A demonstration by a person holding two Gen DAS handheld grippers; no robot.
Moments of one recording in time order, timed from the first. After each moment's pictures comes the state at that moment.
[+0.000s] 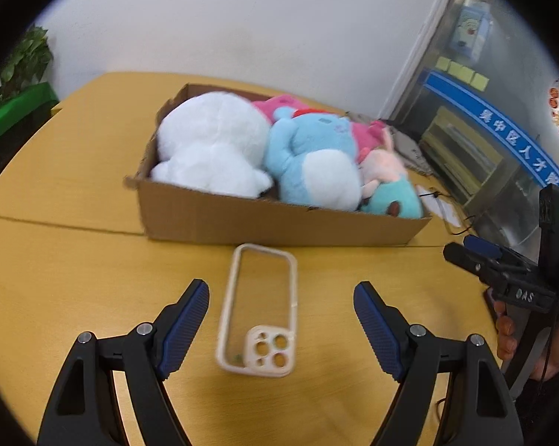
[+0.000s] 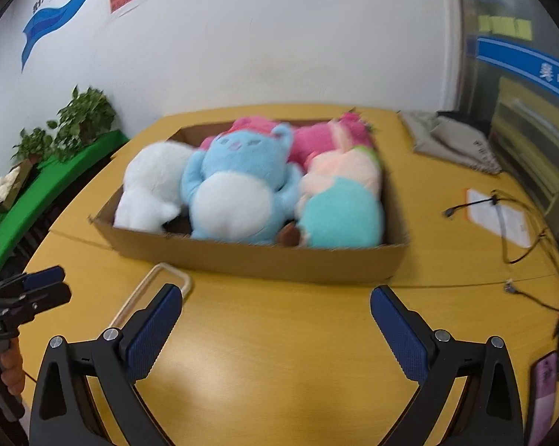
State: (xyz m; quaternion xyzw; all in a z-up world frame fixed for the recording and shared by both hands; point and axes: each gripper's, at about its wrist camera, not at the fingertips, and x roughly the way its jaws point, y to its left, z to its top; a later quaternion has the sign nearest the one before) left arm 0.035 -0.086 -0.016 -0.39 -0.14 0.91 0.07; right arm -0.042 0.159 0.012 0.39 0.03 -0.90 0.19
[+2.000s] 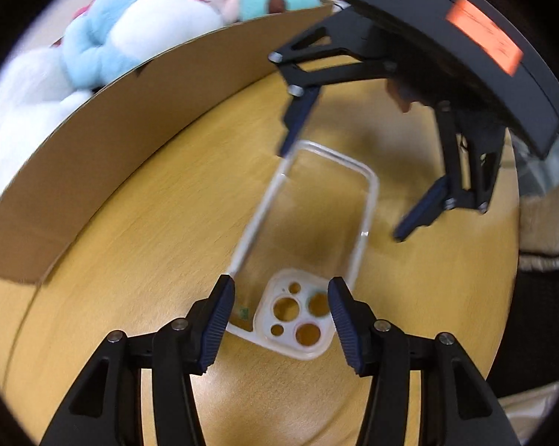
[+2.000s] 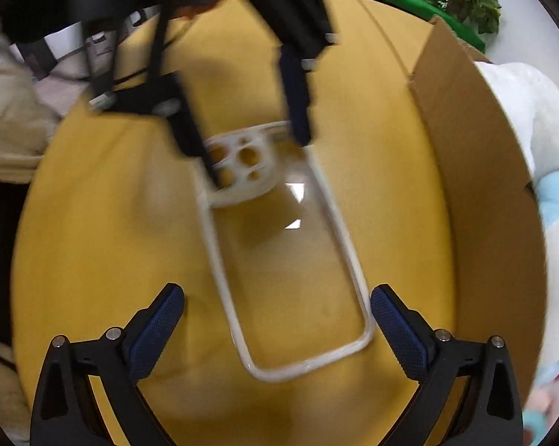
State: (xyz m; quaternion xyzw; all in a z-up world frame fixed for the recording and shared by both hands) left arm 0.020 -0.025 -0.089 -0.54 0.17 0.76 0.33; right arm -0.015 0.066 -0.113 0.34 0.48 -0.51 0.63
